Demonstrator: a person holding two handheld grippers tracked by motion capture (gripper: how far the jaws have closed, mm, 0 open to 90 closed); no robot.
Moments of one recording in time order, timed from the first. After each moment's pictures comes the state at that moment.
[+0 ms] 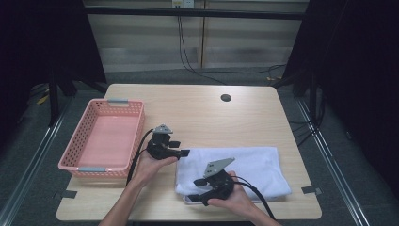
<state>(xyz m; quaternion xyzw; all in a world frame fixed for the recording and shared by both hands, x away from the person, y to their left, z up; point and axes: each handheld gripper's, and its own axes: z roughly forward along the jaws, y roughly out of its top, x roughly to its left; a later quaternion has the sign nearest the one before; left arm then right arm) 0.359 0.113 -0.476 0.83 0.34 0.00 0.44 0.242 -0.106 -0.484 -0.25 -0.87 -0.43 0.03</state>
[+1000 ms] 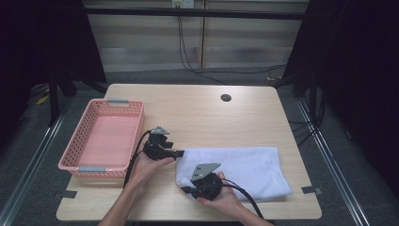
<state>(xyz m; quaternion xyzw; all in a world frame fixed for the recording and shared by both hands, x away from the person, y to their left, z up) 0.366 0.122 -0.491 0.84 0.37 0.03 0.40 0.244 -0.080 -0.502 -0.24 -0.88 -0.41 -0.05</state>
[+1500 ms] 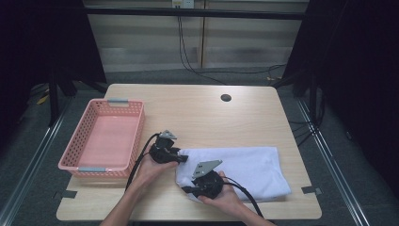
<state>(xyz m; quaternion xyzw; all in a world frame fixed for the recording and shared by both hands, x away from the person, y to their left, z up) 0.359 0.105 -0.497 0.87 0.33 0.00 0.38 0.247 -0.083 -0.499 -0.24 -0.88 -0.41 -0.02</state>
